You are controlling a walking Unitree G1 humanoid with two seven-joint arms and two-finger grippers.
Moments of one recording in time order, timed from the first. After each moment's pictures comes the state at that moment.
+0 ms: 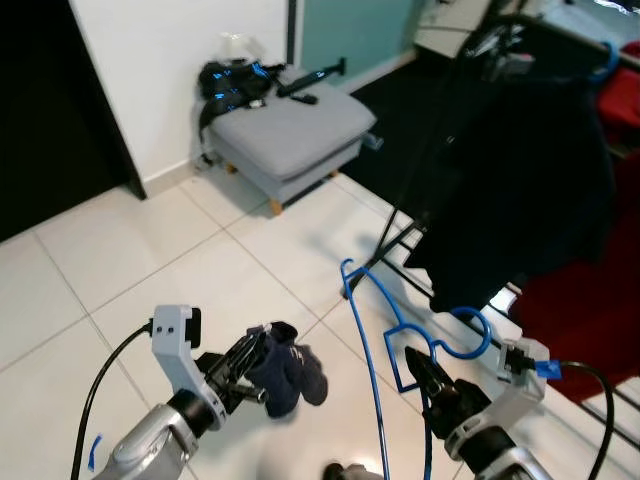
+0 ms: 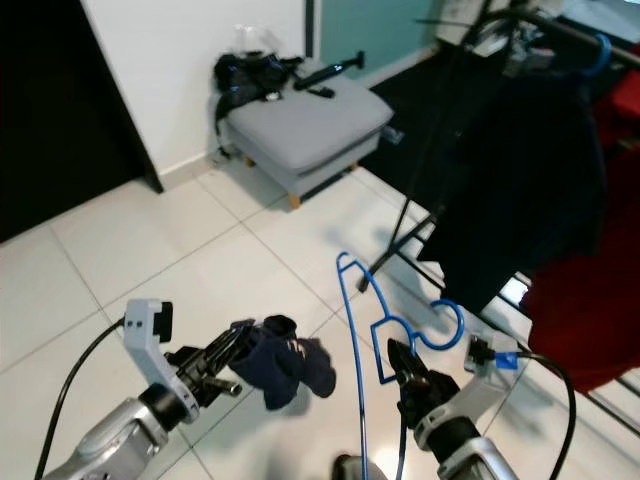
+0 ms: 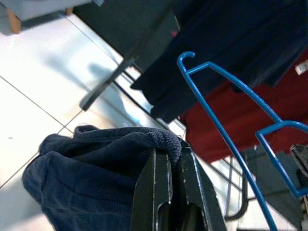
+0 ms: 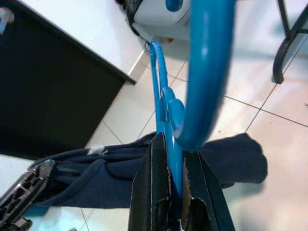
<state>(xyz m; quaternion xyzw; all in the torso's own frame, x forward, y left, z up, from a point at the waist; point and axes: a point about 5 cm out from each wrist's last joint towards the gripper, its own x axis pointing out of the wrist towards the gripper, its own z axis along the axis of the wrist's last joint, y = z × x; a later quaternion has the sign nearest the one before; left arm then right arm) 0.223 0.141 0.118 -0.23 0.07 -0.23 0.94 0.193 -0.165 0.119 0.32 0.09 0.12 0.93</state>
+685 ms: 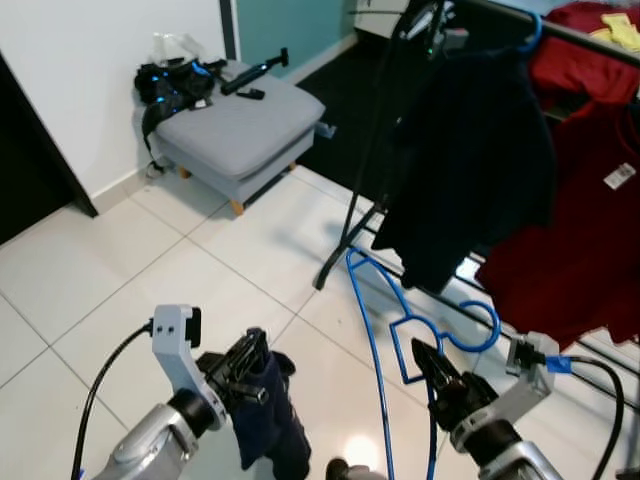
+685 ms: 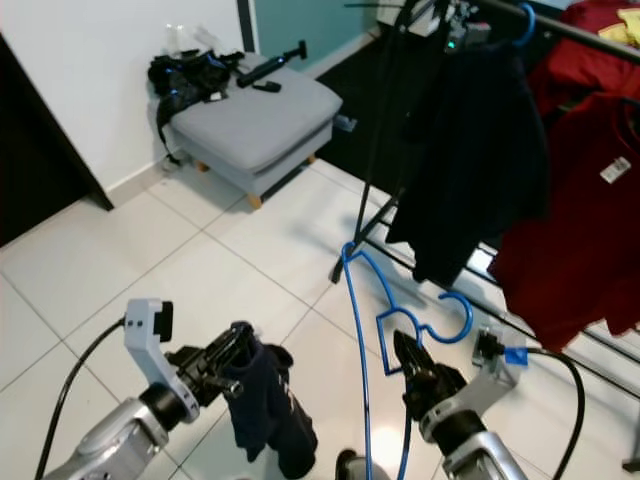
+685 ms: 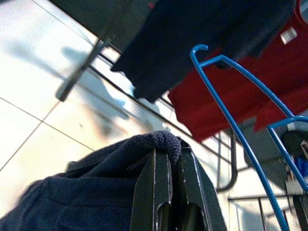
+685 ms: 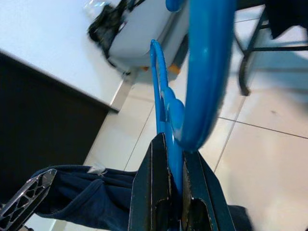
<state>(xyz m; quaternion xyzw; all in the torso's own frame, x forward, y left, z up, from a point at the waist) 0.224 0.143 0.118 -0.23 0.07 -0.22 0.95 0.194 -0.170 0.122 0.33 0.08 0.11 0.93</state>
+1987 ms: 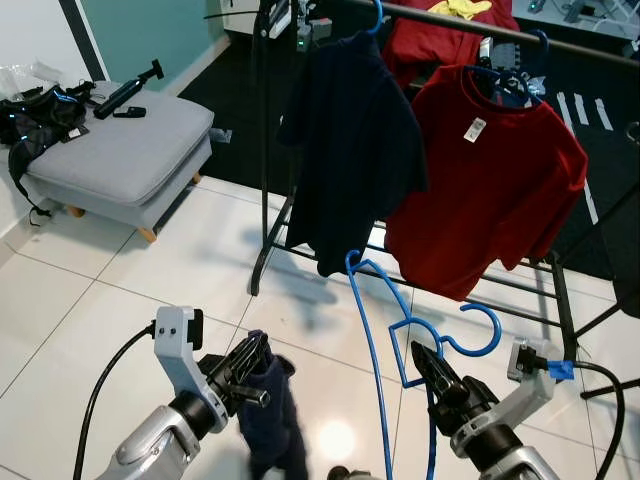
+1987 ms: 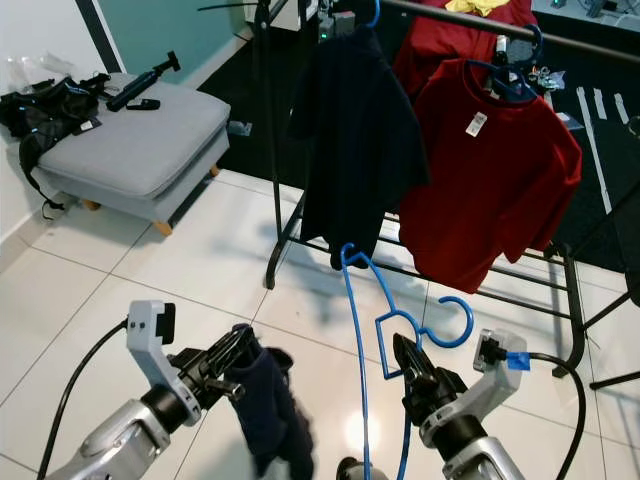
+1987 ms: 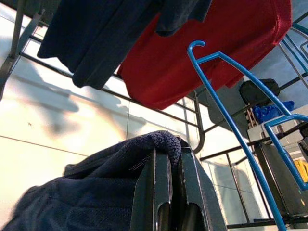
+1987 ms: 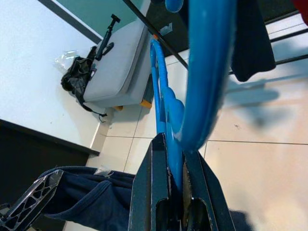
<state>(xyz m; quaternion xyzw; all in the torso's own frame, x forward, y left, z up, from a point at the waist) 0.222 0.140 0.115 -0.23 0.07 -0.23 0.94 0.190 -0.171 0.119 0.34 0.08 0.12 0.93</state>
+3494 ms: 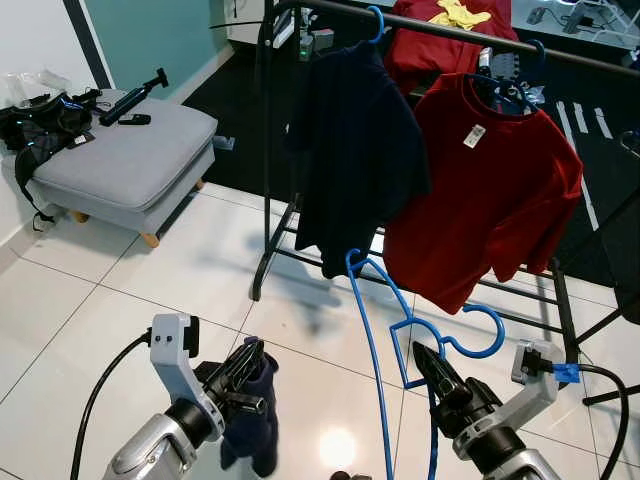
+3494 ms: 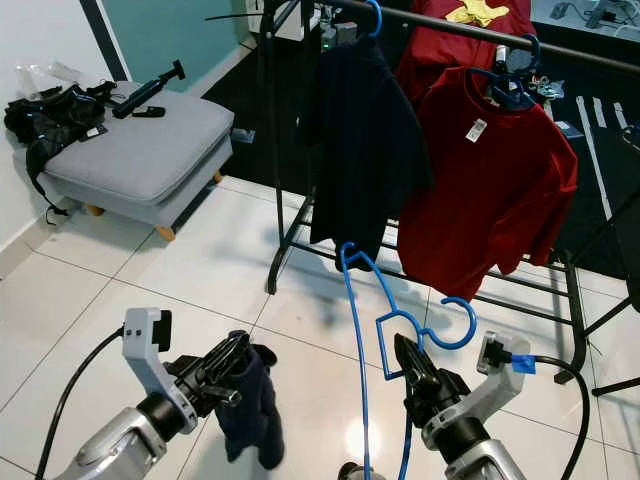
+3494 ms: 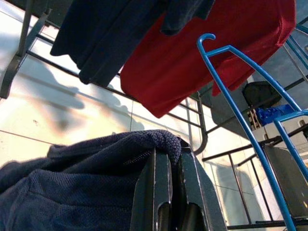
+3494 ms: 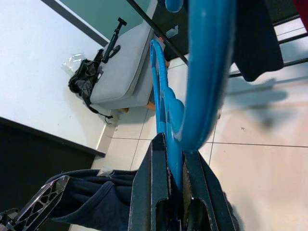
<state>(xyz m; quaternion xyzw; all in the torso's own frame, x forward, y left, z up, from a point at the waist) 0.217 0.145 0.111 -0.23 0.08 -0.22 0.94 0.188 -0.172 0.120 0.35 0.08 0.12 0.93</state>
